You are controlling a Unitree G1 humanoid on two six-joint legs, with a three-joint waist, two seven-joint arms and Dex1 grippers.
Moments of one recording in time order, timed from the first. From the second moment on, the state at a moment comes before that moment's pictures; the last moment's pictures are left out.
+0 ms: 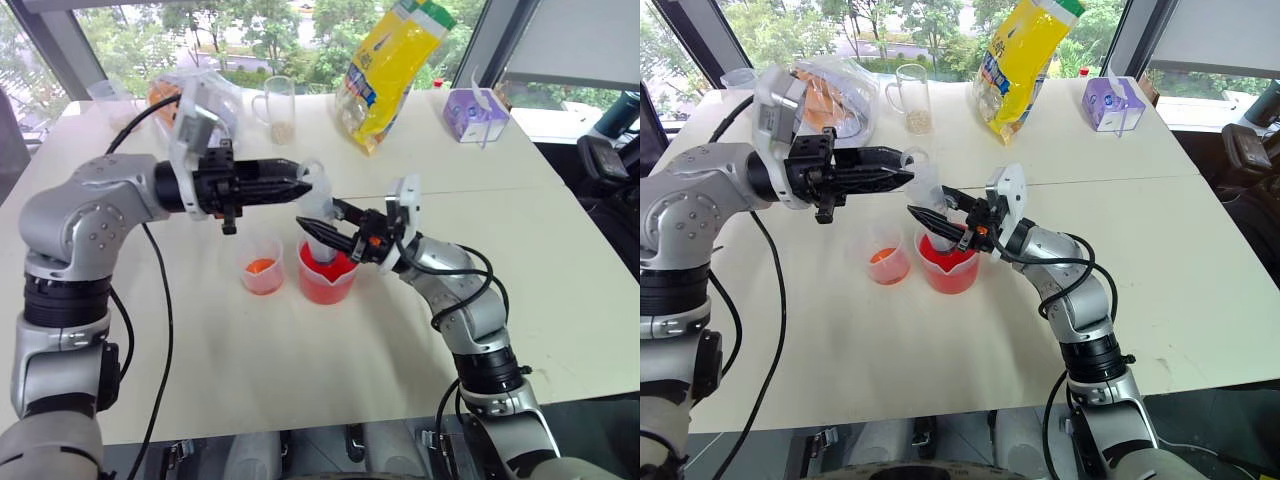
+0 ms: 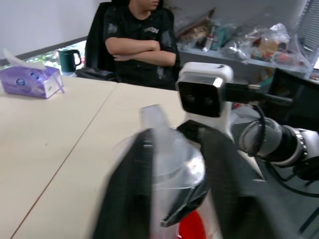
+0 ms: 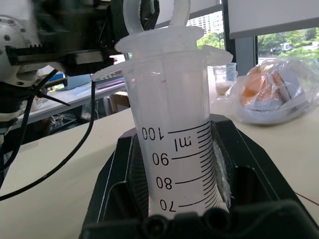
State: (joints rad) left arm -0.80 0.69 0.06 -0.12 -0.82 0.80 -1.09; right arm -0.47 -0.23 0.12 -0.19 0.42 0.32 0.78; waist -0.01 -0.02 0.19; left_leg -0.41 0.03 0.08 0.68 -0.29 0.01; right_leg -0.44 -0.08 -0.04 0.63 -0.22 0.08
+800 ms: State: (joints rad) left arm -0.89 0.64 0.03 -0.06 -0.80 0.80 -1.11; right arm -0.41 -0.23 0.10 -0.22 0.45 0.29 0.76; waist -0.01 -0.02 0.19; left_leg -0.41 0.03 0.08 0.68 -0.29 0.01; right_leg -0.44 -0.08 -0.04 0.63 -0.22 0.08
